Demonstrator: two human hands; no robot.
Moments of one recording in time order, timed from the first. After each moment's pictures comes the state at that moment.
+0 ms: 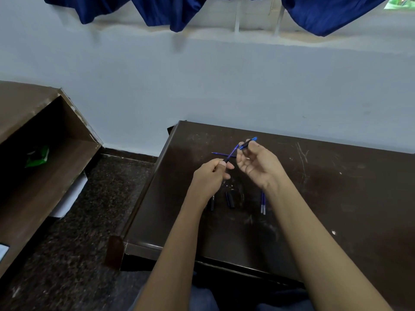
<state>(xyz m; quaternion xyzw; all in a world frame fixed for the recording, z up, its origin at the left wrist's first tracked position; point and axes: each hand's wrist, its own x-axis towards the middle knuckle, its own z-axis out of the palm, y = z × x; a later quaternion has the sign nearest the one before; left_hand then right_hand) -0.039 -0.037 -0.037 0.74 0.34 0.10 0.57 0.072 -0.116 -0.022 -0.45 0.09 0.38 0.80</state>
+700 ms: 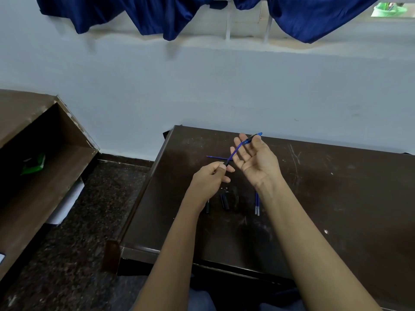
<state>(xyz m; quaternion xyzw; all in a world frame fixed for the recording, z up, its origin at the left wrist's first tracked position) -0.034 -0.044 -0.029 0.75 0.32 0.05 0.57 0.067 -0.122 -0.001 -0.39 0.10 0.33 0.85</state>
